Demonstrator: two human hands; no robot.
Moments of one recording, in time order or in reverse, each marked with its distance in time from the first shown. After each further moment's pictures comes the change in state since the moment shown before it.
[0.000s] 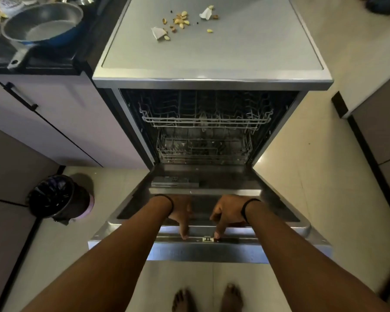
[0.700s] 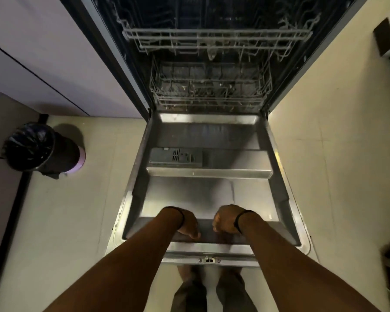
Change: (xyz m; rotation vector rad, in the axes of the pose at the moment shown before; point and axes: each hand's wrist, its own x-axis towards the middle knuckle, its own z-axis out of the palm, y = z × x) left_hand 0.133 -0.007 0.178 0.053 -0.312 0.034; right_hand 0.112 0.057 0.173 0.042 -0.135 0.153
